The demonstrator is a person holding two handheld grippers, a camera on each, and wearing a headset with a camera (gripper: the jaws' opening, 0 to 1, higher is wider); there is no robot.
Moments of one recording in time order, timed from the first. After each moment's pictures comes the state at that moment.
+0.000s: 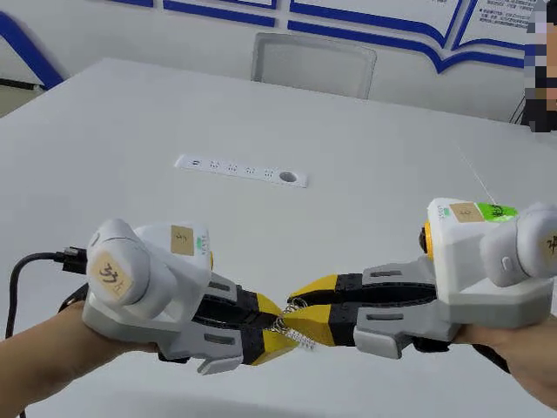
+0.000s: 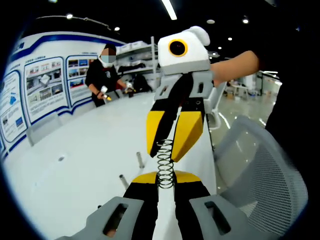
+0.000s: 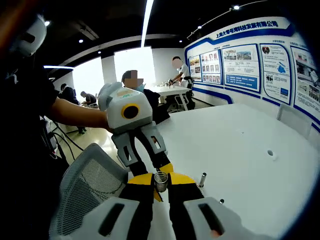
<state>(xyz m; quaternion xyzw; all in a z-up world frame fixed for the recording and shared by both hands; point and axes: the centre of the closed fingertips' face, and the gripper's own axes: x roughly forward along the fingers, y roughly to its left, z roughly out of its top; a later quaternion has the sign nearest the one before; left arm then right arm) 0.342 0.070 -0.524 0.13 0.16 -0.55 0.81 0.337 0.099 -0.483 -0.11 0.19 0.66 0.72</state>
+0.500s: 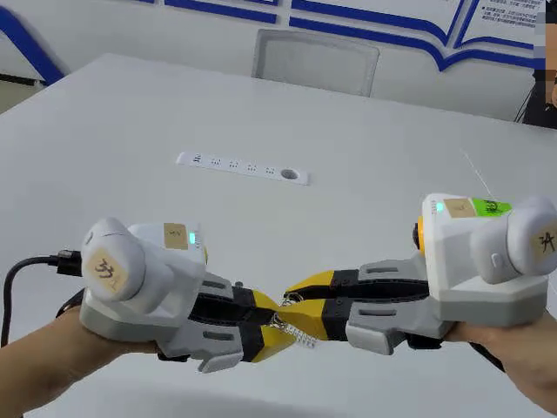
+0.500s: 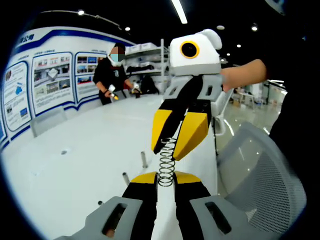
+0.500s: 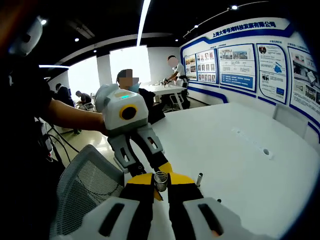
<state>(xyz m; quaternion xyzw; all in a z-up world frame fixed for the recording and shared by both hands) 0.350 0.077 -0.522 0.10 0.16 -0.52 0.83 0.344 0.097 -0.481 -0.11 0.19 0.64 0.74</state>
